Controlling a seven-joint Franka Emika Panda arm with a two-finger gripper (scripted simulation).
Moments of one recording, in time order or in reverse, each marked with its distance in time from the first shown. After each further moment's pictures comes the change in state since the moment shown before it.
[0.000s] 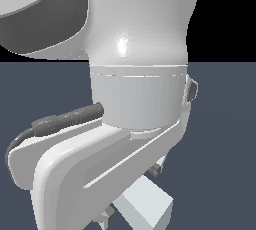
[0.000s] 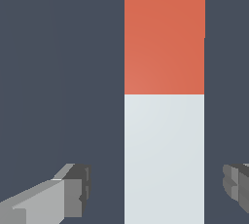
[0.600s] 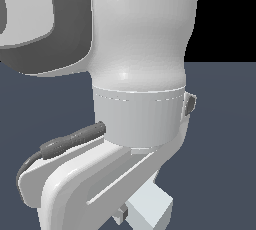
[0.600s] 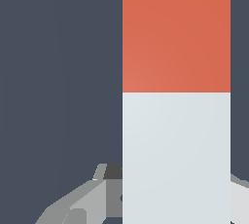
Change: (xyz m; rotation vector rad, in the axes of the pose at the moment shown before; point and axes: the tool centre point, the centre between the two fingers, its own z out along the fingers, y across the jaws) arm 0.000 0.001 0.017 0.000 0.001 0.000
